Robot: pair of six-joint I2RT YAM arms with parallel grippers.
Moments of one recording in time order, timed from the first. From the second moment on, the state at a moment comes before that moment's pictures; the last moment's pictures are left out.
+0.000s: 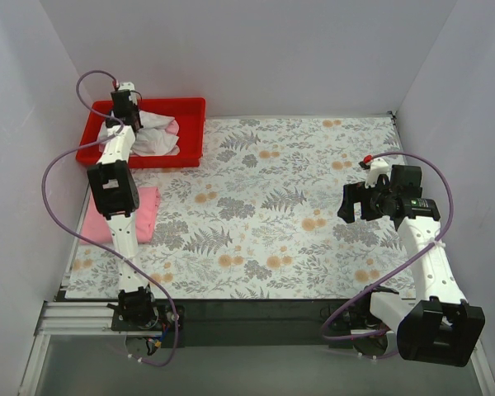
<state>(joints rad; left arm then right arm) 0.15 2.50 2.22 -0.27 -0.19 0.06 -0.08 1.04 0.87 -0.71 -0.43 -0.22</state>
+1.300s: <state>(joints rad) -0.34 1.59 1.80 -0.20 0.48 -0.41 -0.32 0.95 0.91 -0.73 -0.61 -0.24</state>
